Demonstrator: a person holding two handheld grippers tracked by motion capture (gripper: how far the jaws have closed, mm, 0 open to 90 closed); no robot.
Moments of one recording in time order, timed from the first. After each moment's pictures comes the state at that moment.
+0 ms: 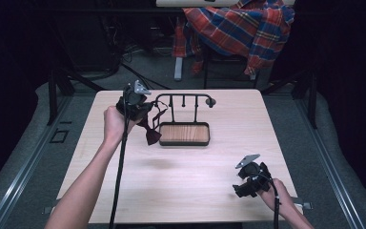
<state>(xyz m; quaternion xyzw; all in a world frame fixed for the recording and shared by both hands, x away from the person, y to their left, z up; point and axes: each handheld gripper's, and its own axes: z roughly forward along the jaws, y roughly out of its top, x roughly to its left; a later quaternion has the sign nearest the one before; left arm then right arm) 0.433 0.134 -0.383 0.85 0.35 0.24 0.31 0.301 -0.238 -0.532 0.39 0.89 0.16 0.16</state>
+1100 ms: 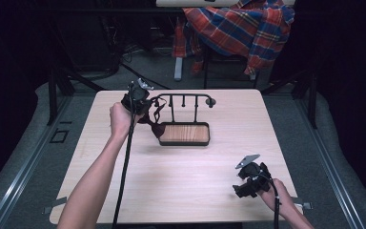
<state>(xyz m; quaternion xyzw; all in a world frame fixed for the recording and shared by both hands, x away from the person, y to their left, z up) 0.476 0.132 -0.412 0.84 0.39 0.25 0.28 0.300 -0.238 -0.533 0.39 0.89 0.16 0.16</state>
